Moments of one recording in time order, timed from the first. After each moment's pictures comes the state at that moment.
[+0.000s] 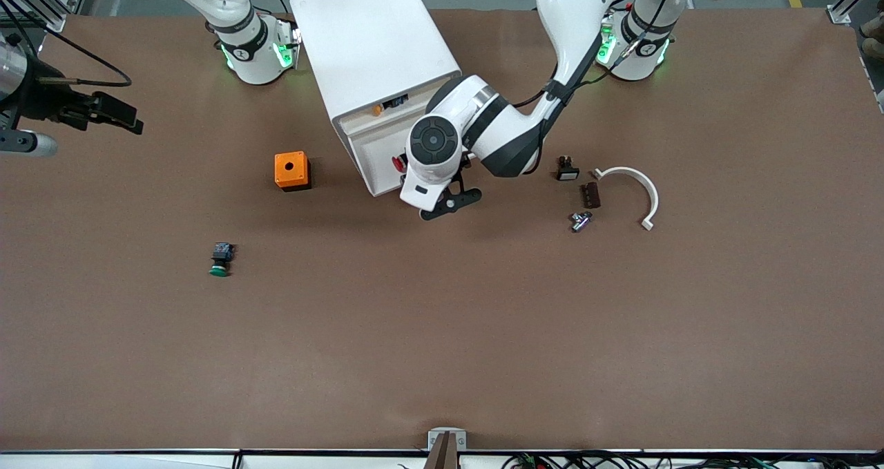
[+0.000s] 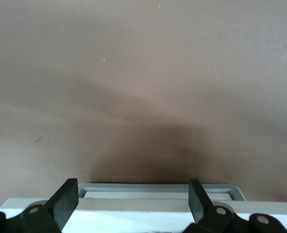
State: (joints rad) left arm -0.80 0.72 -0.04 -1.29 -0.23 1.83 -1.12; right arm 0.02 -0.08 -0.04 -1.67 0.04 1.42 0.10
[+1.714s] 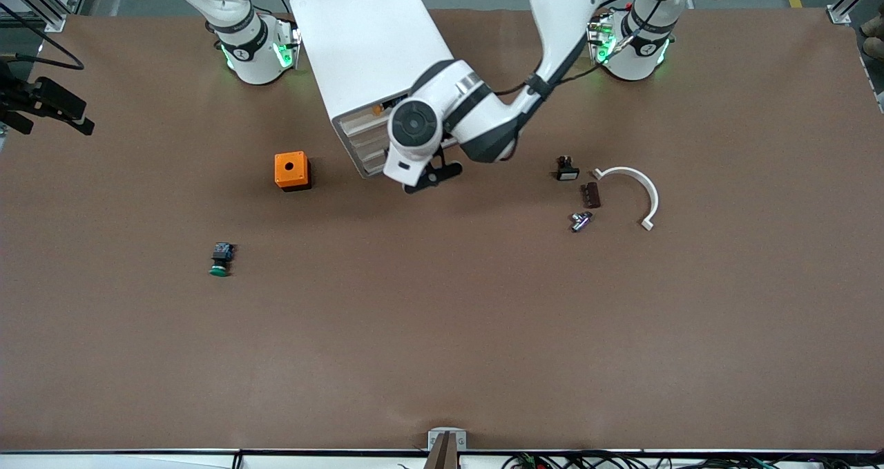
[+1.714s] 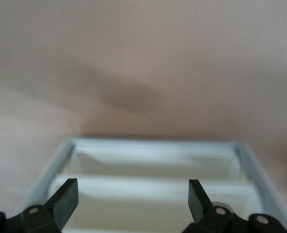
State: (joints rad) left arm -0.71 0.71 -0.19 -1.33 -0.22 1.83 -1.22; right arm -0.04 -0.13 -0.03 -1.66 0.02 1.54 -0.03
